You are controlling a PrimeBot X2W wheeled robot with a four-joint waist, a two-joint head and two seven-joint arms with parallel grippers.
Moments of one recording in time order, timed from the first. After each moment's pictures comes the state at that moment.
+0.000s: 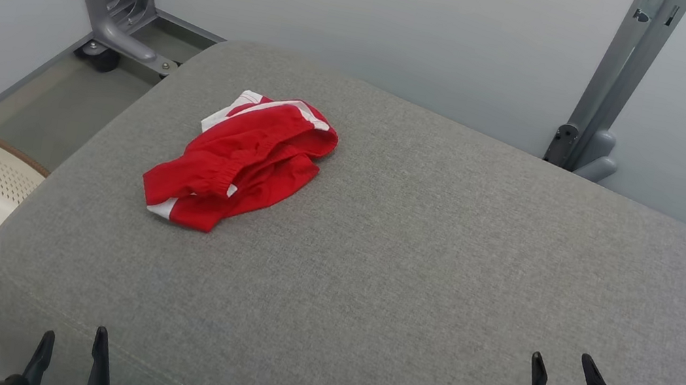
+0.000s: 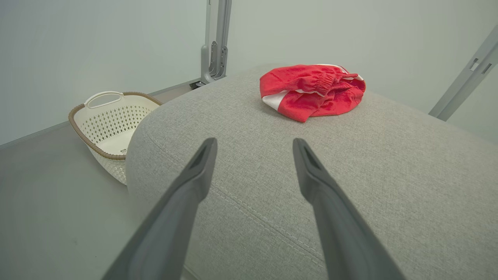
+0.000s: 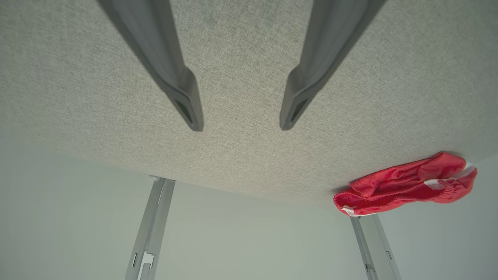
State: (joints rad) left arm 0.15 0.05 0.06 0.27 -0.26 -0.07 -0.26; right arm 0.06 -0.05 -0.01 0.30 0.08 0.13 -0.26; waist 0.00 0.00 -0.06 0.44
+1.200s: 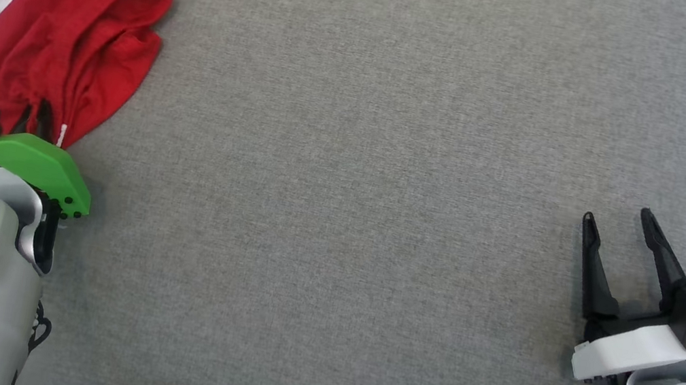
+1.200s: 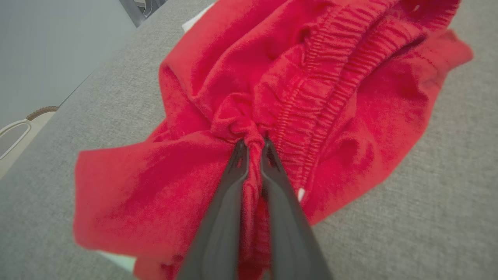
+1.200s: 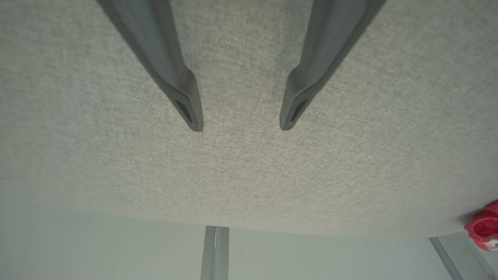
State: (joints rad) left arm -0.75 0.21 -0.06 1.06 -0.36 -0.05 -0.18; right arm -0.19 -0.21 0.04 0.18 0.13 0.13 -0.26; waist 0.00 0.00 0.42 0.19
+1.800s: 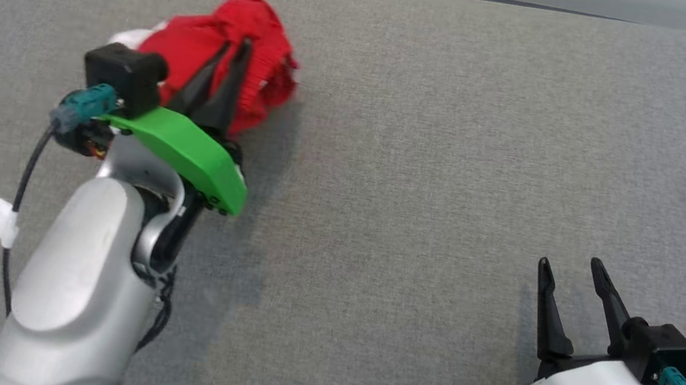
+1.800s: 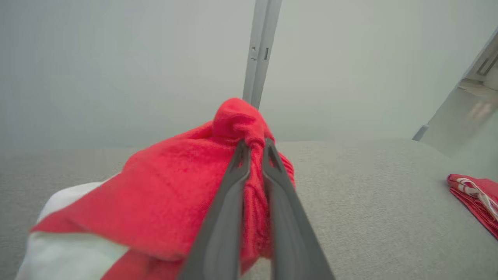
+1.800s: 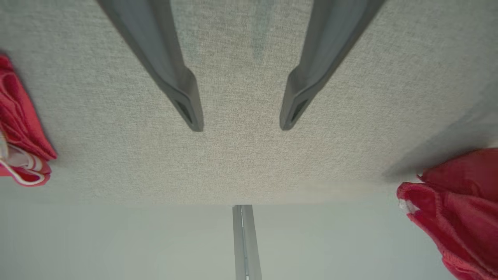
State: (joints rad) left arm -0.60 0.11 -0.29 0.32 -0.45 -0.13 0.03; right arm -0.11 -0.09 0.04 0.23 0.14 0.13 -0.26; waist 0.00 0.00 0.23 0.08
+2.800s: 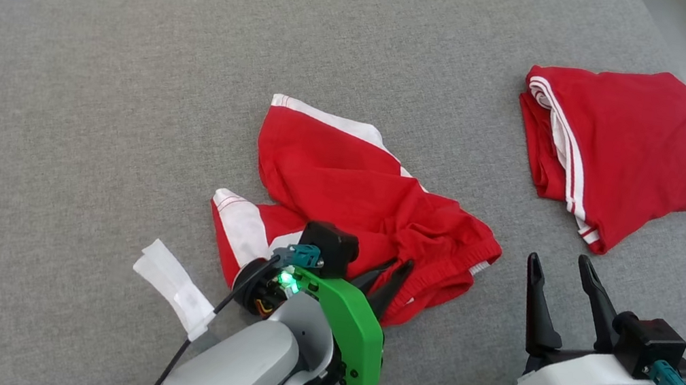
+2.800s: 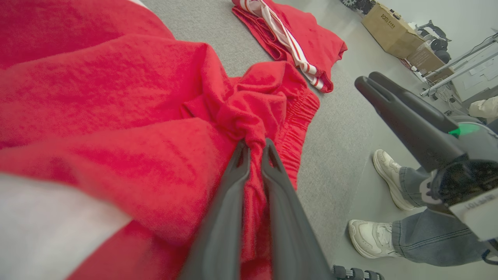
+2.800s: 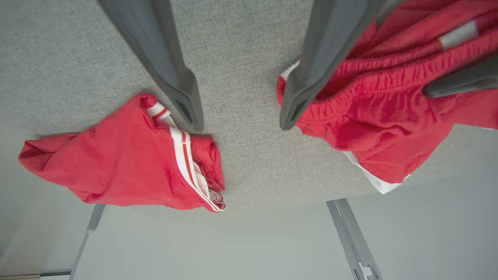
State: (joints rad) left arm -0.53 0.05 -0.91 0.46 -0.79 0.02 0.04; right arm -0.13 -0.05 0.04 0.26 0.17 0.13 -0.26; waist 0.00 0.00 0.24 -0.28
